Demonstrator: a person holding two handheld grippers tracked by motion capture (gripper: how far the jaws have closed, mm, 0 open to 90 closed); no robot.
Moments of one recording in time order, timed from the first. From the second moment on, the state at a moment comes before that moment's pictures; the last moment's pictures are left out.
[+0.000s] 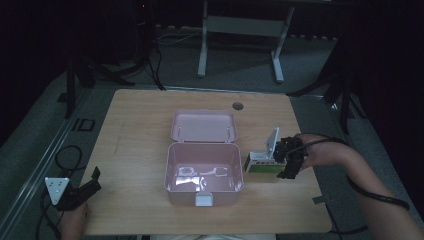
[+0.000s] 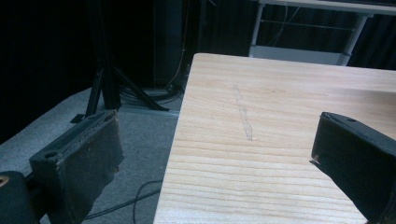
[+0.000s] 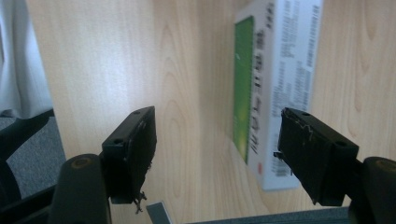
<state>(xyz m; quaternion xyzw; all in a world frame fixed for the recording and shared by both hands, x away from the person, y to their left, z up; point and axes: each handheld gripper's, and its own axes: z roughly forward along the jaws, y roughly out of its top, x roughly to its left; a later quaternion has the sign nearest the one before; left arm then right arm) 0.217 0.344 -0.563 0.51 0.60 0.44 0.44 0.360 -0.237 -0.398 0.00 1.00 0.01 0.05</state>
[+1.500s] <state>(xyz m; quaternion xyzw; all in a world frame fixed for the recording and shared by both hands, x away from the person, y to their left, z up) 0.218 0.344 -0.563 0.51 0.59 0.44 0.44 0.420 -0.233 -0.451 0.02 1.00 -0.04 0.02</state>
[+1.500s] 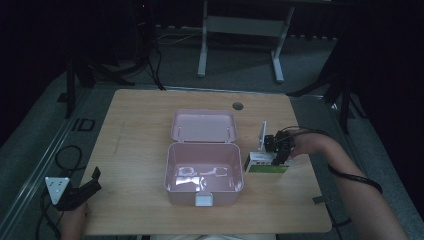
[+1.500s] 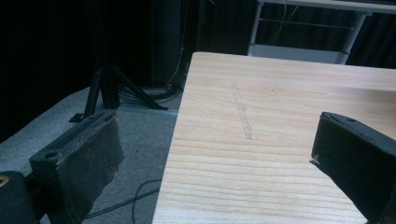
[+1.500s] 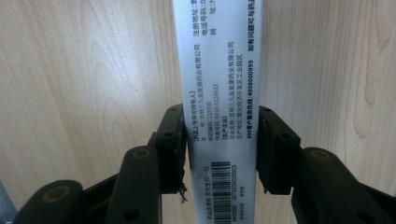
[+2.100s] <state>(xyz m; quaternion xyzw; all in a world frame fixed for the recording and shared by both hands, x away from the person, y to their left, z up) 0.218 0.344 -0.563 0.51 0.60 0.44 0.44 0.417 -0.233 -0.447 -0.01 1.00 -0.04 0.00</state>
